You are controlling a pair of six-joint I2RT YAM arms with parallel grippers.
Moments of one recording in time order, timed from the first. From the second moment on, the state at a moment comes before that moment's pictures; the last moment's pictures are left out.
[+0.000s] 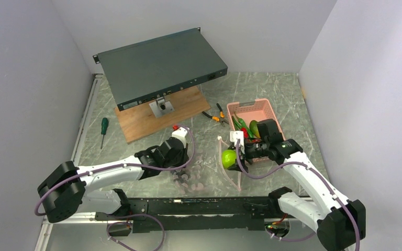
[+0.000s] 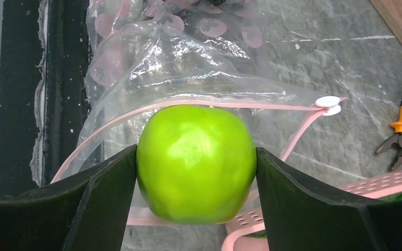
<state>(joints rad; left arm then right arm) -0.96 1.22 0.60 -0.07 -0.21 -0.54 0.39 0.95 0.69 -0.64 -0.86 -0.83</state>
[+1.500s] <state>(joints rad) -0.95 0.91 0.54 -0.07 -0.23 -0.55 0.01 0.89 0.58 -0.16 -0.35 -0.21</state>
